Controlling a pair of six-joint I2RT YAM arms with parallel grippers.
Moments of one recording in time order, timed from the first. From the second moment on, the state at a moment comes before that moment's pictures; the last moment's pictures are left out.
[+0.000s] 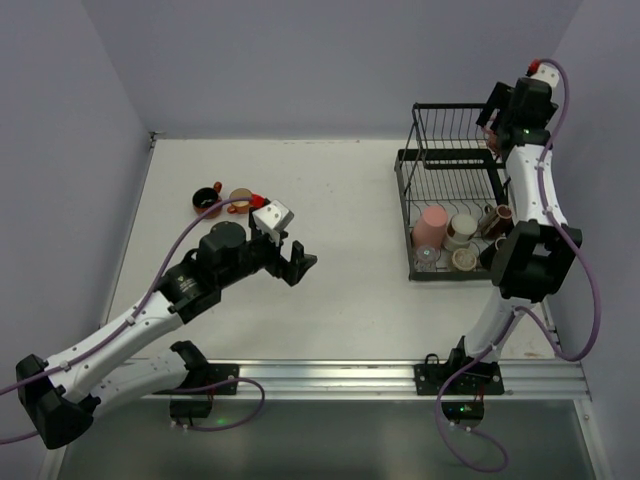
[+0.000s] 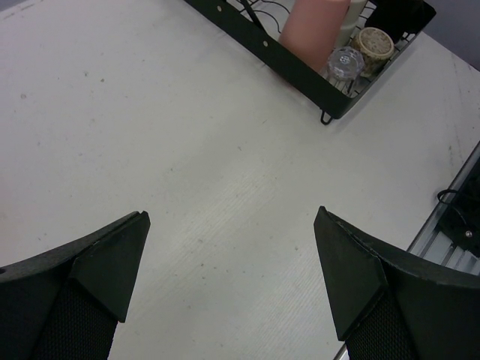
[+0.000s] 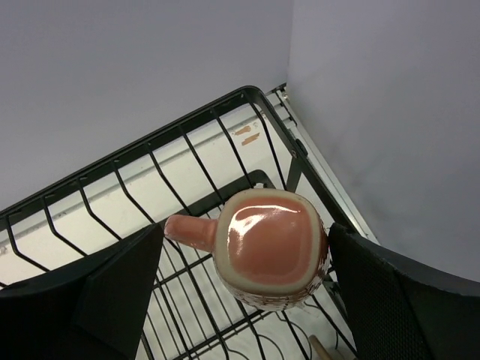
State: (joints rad) left arm -0.78 0.90 0.81 -0.21 0.06 -0.13; right arm -0.18 1.89 1.84 -0.35 0.25 0.19
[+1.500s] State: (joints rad) left arm -0.75 1.10 0.96 -0.09 0.21 -0.27; right arm -0.19 1.78 1.74 -0.16 0.05 0.50
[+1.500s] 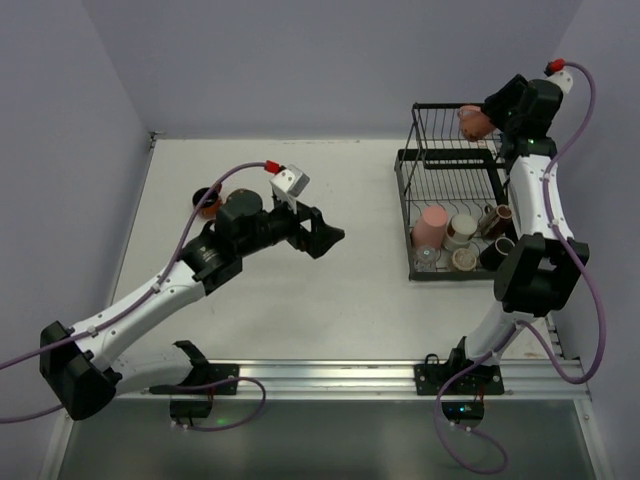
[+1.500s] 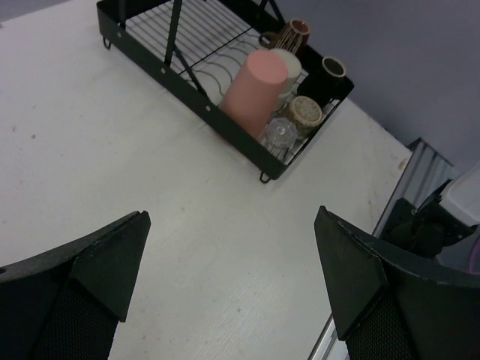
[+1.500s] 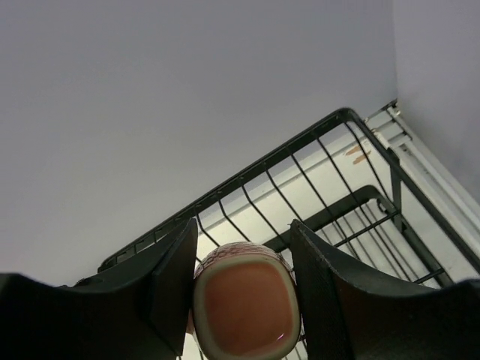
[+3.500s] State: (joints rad) left arm -0.75 2.30 2.27 0.22 0.40 -0.53; right arm -0.25 1.59 1.15 0.63 -0.62 1.45
